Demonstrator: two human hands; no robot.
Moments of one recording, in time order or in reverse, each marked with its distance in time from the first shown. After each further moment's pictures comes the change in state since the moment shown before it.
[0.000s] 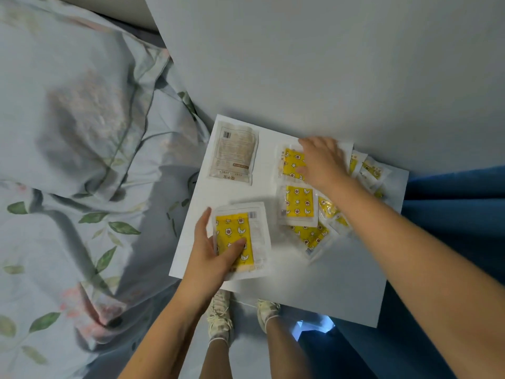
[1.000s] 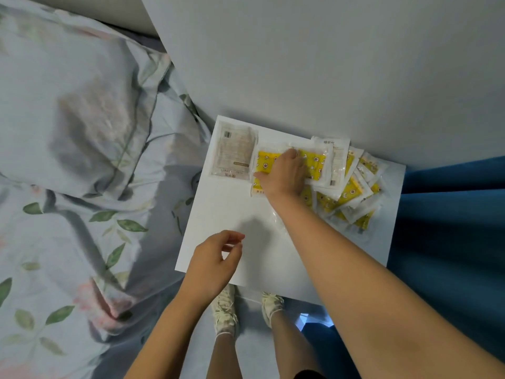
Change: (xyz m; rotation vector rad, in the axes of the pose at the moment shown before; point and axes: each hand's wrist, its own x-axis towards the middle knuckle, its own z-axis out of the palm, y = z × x) left_hand -0.009 0.002 -0.004 0.791 0.010 0.125; right_hand -0.023 -0.088 0.022 0.364 0.095 0.440
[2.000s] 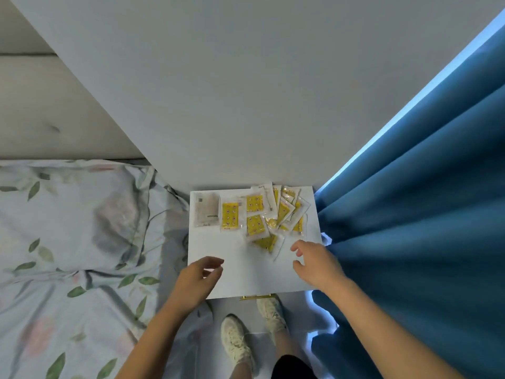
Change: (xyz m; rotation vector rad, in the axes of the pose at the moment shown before) left_hand -0.101 0.087 -0.081 0.277 -0.165 0.177; right_hand -0.214 0.145 -0.183 0.006 -0.203 -0.104
